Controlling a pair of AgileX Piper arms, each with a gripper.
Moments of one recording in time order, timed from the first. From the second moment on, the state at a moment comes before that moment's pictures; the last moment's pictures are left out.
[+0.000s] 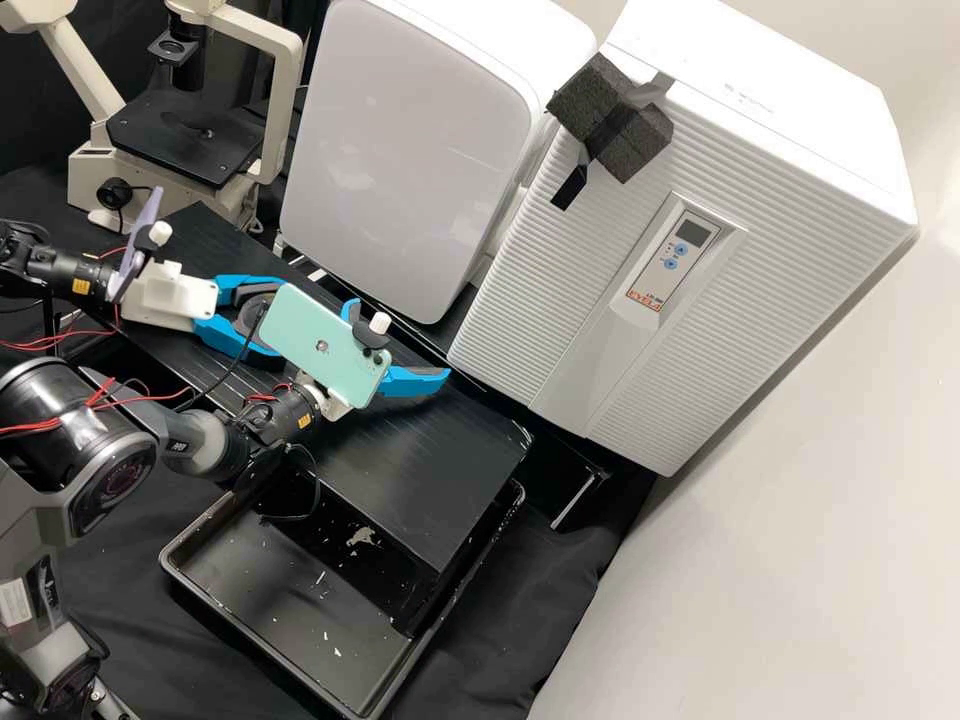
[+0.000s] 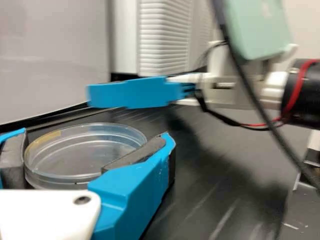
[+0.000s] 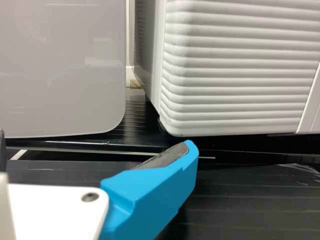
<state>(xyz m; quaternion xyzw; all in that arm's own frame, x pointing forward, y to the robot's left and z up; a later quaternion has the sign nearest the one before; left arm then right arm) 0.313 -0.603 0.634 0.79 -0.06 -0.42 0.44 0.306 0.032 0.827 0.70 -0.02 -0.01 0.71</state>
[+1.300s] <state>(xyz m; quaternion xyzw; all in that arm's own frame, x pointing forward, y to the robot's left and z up) 0.360 -0.516 0.785 0.82 0.00 -0.18 0.55 0.306 0.032 0.827 0.70 -0.02 -0.01 0.71</state>
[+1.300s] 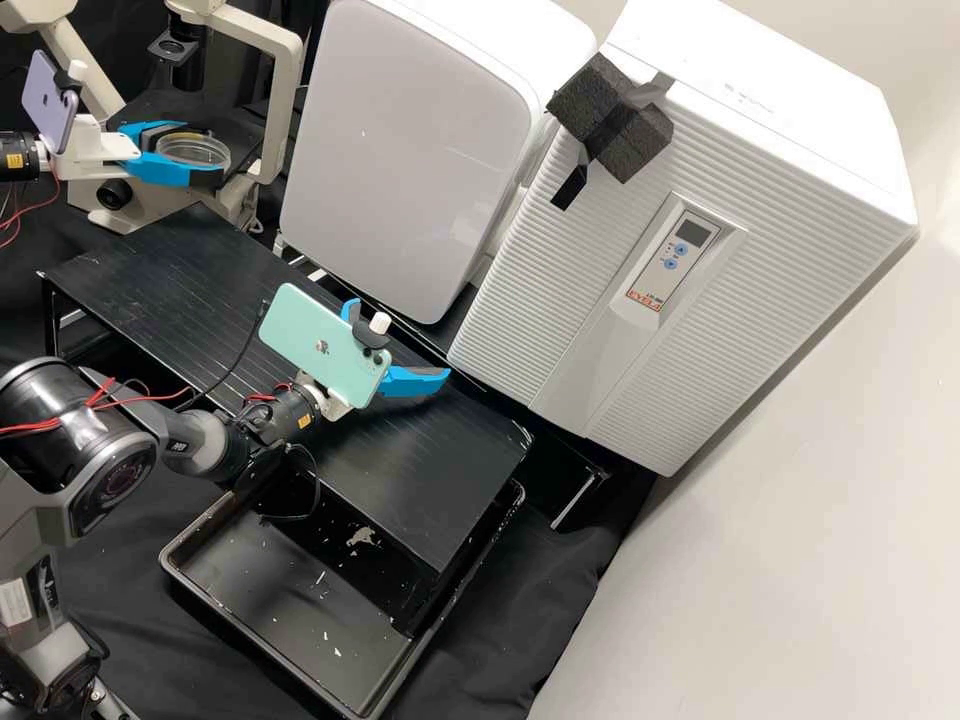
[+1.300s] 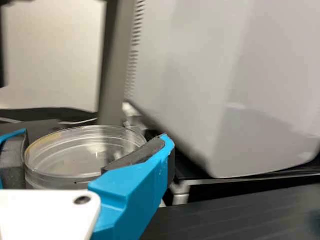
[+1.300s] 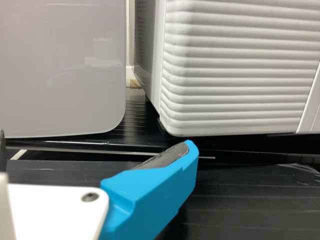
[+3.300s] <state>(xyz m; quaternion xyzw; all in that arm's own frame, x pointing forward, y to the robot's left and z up) 0.410 -0.468 0.797 0.85 0.03 -0.07 0.52 0.306 0.032 0.827 0.70 -0.02 -0.01 0.71</state>
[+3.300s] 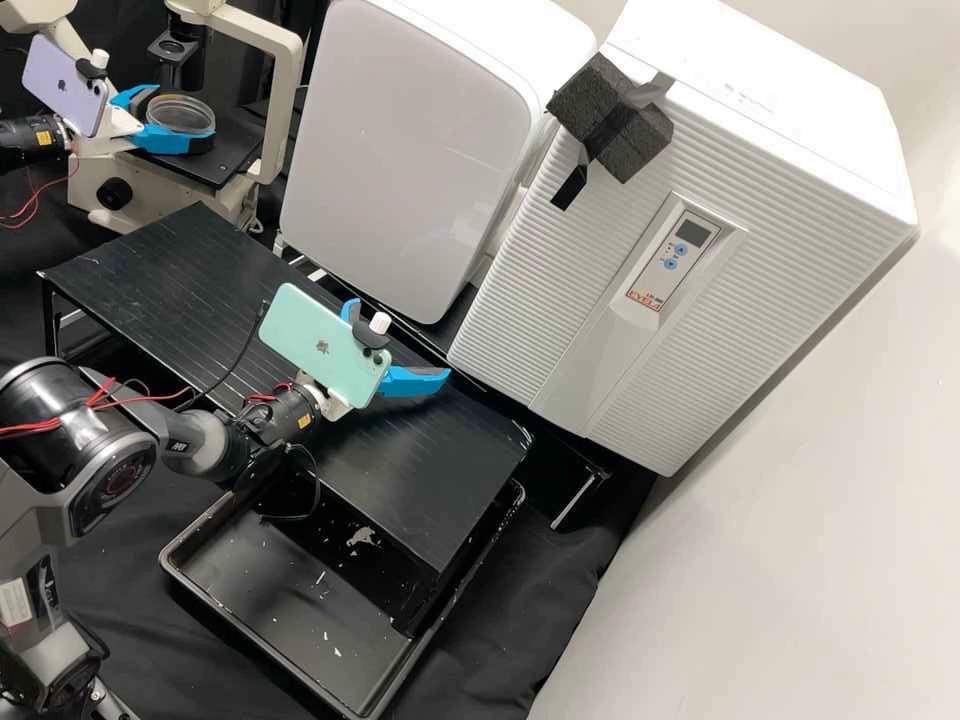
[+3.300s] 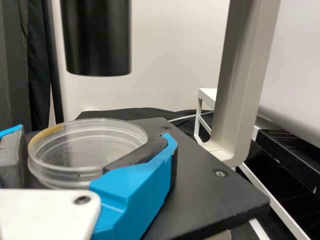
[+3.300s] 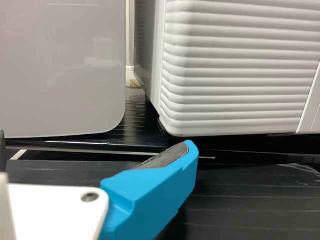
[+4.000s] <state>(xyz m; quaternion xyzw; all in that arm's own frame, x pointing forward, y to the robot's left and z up) 0.290 -0.490 0.793 0.85 0.00 -0.01 0.52 0.306 0.032 0.827 0.70 -0.02 -0.01 0.71</state>
